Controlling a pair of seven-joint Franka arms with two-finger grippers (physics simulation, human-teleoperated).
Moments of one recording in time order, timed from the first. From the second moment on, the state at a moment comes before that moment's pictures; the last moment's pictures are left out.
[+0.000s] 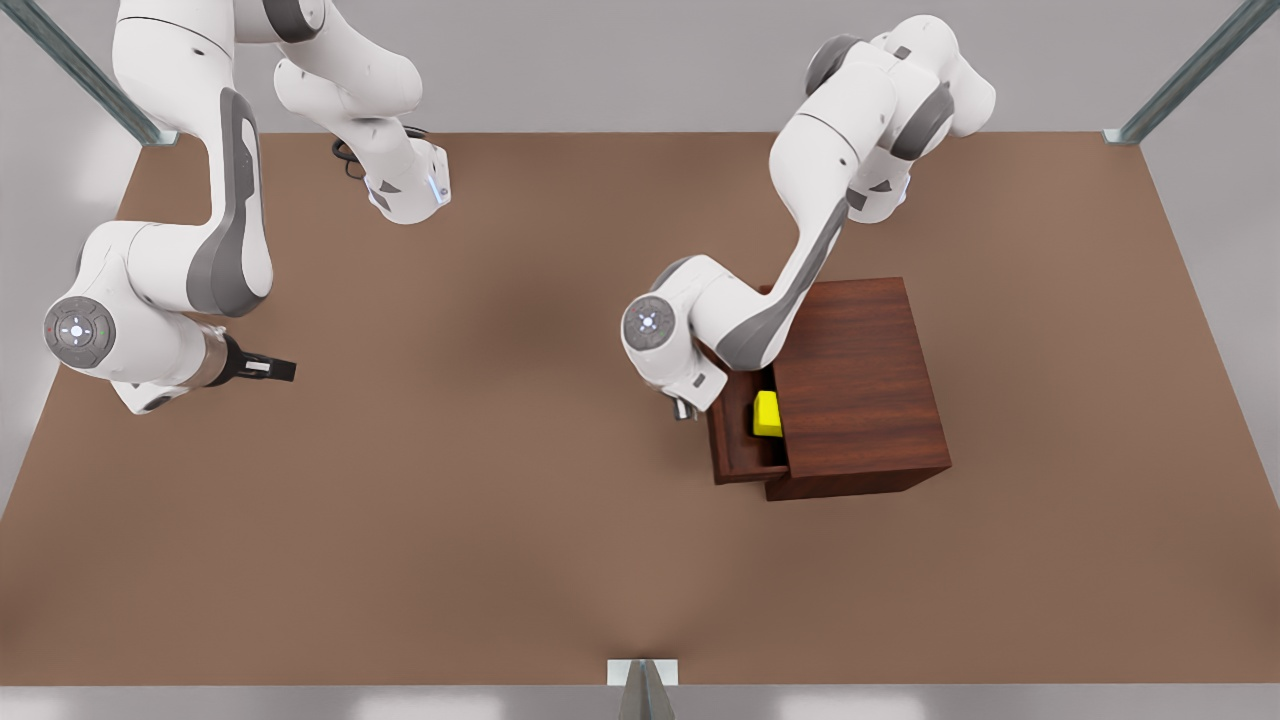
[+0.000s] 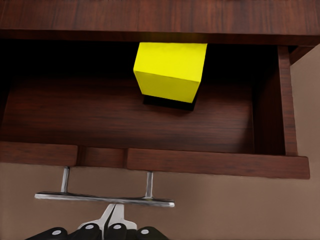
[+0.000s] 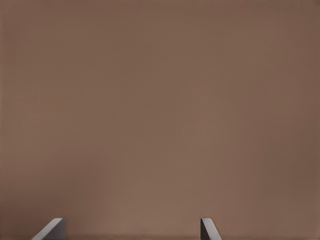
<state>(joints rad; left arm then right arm) -0.69 0.74 -0.05 -1.20 0.14 1.75 -2.45 0.02 0.21 -0.07 -1.64 -0.05 1.59 0.09</state>
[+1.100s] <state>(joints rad) -0.59 0.75 -0.04 -1.21 0.15 1.66 -2.19 0.02 0.21 -0.07 -1.64 -0.05 1.58 0.05</state>
